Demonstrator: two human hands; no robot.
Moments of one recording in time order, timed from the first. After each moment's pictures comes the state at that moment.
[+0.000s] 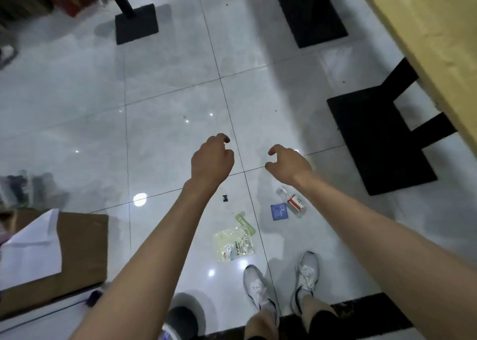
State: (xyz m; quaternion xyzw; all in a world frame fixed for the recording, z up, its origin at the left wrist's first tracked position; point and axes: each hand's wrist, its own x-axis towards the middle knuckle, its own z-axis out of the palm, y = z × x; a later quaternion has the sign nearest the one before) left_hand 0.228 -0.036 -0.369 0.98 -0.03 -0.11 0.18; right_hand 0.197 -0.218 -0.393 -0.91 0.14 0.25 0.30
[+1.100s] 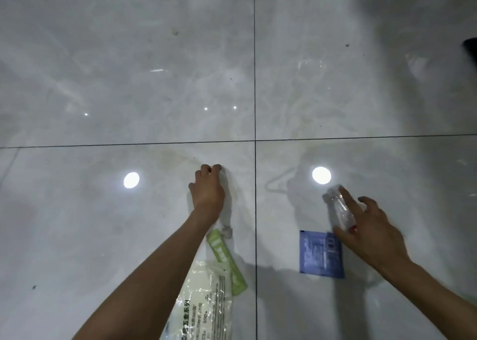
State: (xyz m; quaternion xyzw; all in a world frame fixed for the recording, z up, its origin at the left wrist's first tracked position) left_hand 0.262 0.019 -1.179 0.98 0.14 -0.08 0.12; right_hand 0.184 -0.323 -1.140 -0.97 0.07 0.18 0.16
